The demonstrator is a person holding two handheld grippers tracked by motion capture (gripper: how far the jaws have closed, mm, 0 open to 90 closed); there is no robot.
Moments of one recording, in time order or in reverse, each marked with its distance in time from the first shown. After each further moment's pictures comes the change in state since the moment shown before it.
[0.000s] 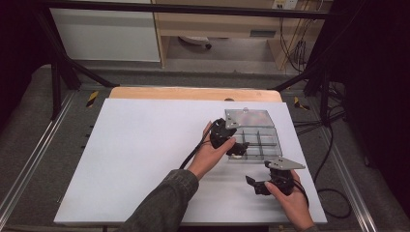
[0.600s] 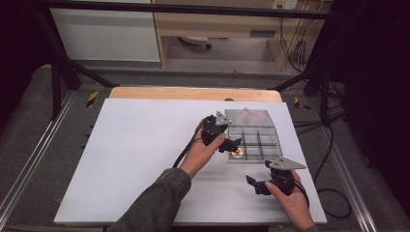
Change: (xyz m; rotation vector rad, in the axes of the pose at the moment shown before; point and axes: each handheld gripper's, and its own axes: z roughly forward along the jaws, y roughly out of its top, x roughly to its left) left arm 0.016 -0.003 -0.025 -0.026 0.033 -0.029; right arm 0.000 0.000 -0.002 -0.006 -0.001 0.004
